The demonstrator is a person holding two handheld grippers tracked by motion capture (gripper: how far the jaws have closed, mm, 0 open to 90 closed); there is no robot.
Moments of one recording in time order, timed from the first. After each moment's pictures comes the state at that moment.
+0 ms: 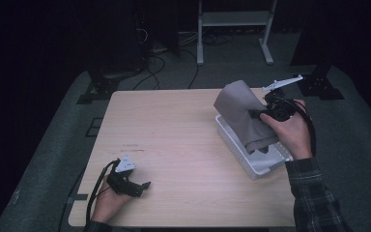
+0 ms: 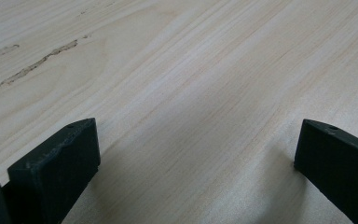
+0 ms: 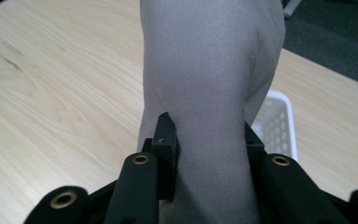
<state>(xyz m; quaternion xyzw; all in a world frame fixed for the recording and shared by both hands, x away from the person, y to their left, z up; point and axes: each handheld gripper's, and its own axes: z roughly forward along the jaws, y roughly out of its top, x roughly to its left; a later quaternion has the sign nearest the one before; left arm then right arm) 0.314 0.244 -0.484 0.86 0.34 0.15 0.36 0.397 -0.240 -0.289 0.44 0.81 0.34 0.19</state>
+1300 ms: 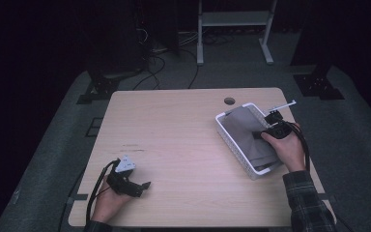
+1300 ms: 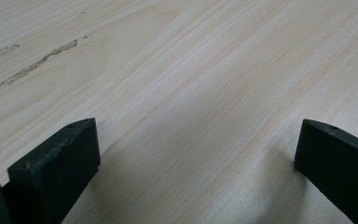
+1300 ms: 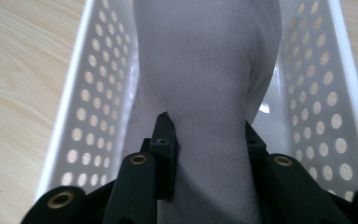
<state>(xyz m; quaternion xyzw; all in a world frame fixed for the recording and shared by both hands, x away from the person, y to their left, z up) 0.314 0.244 -0.483 0.86 0.34 0.15 0.35 0.416 -0.269 -0.393 0.52 0.80 0.30 0.11</state>
